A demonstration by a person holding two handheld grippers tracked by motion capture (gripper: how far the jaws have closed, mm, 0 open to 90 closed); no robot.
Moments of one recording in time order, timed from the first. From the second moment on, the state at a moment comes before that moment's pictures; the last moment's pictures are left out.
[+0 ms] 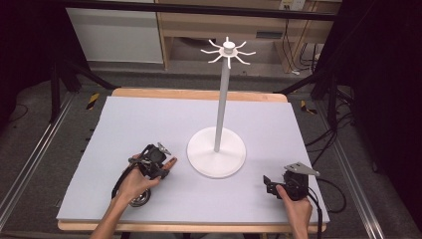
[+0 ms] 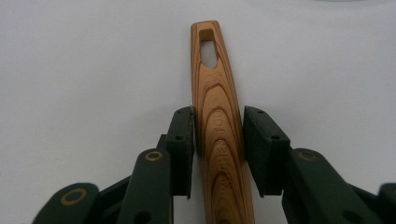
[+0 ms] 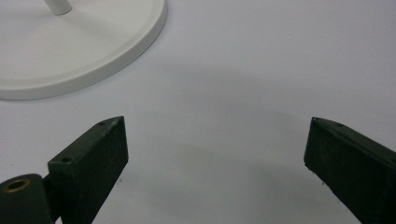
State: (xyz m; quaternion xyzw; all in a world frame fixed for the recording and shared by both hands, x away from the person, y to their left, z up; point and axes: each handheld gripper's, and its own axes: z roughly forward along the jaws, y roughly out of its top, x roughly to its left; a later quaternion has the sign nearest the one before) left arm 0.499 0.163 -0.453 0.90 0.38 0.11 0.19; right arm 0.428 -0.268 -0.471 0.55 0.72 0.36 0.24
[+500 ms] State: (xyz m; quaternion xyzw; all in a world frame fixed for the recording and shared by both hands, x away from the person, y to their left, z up) left arm 0.499 0.160 -0.452 0.89 0.39 0.11 0.18; right arm 0.428 -0.268 -0.471 0.54 0.72 0.36 0.24
